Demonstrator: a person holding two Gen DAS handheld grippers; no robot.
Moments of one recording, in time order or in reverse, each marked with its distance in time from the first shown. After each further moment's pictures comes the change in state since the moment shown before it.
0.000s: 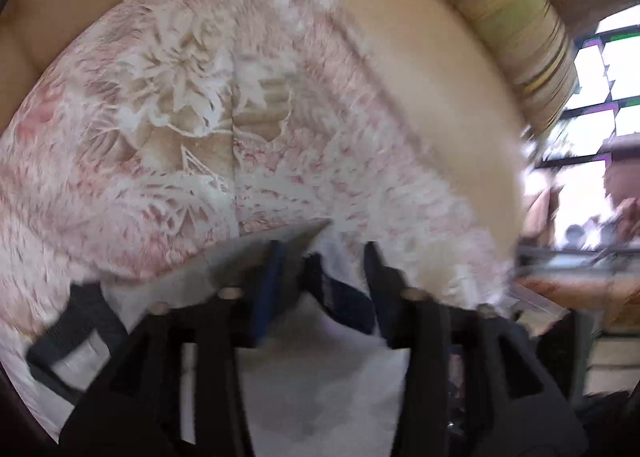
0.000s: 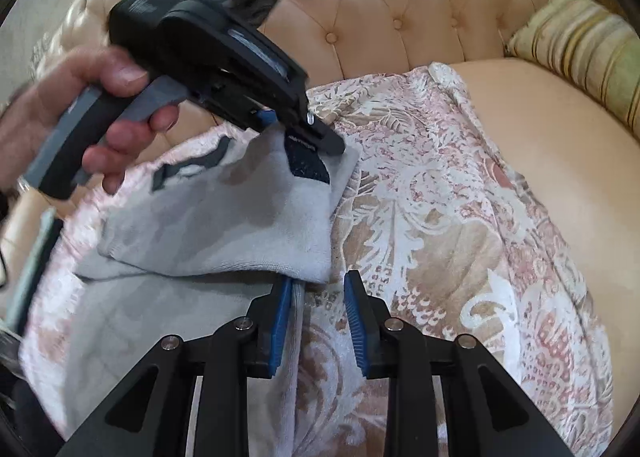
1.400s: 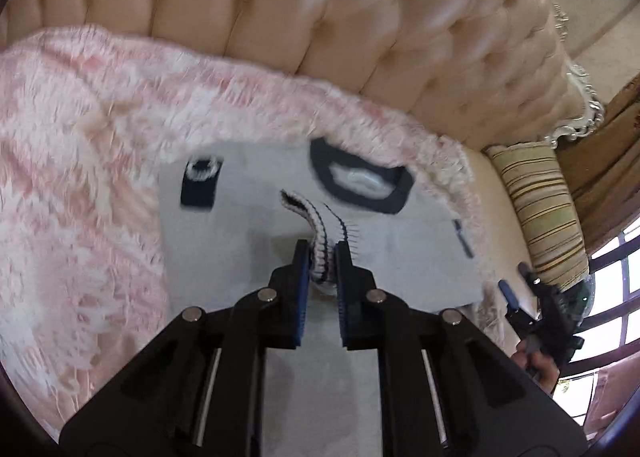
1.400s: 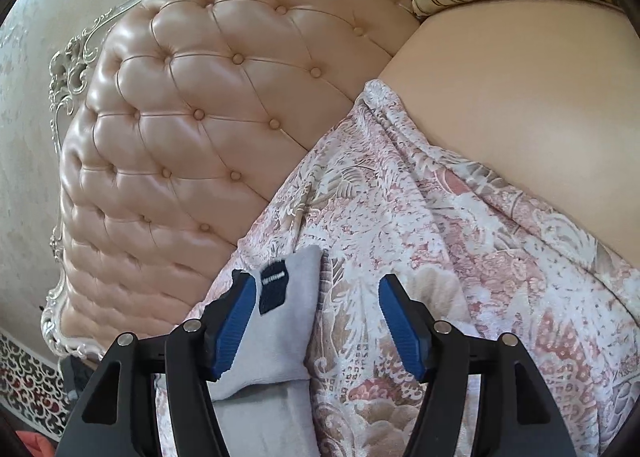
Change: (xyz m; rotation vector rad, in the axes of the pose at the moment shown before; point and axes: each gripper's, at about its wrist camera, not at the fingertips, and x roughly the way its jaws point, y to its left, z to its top) left arm -0.137 0.126 -0.262 -0.568 -0.631 0.174; right arm -0.015 -0.080 0.014 0.537 -0.203 0.221
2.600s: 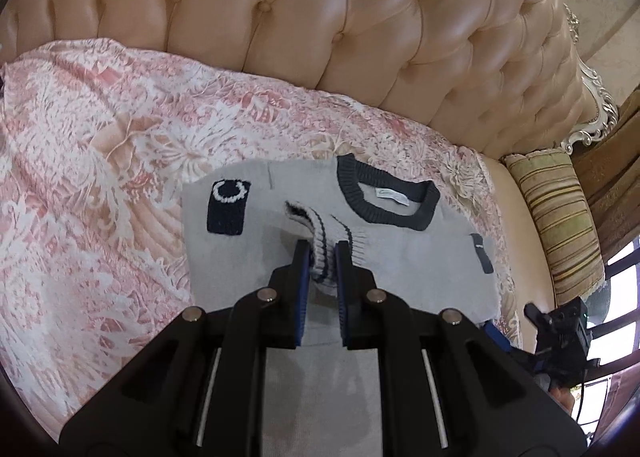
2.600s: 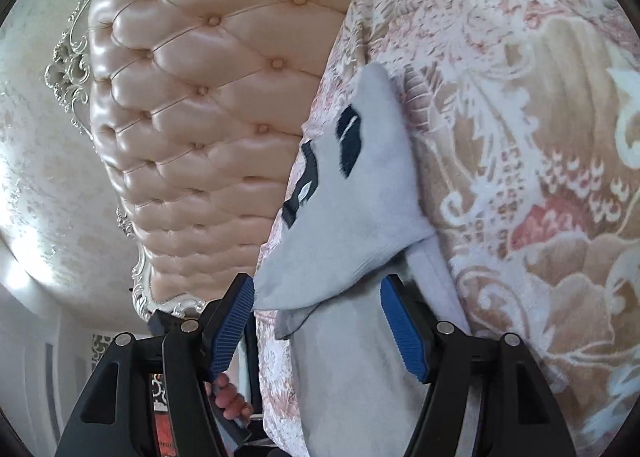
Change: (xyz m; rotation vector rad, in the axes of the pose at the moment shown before) left arm -0.005 0.002 0.017 0.027 -0.065 0.055; right arm 0.048 0.009 -0.052 0.253 0.375 0.283
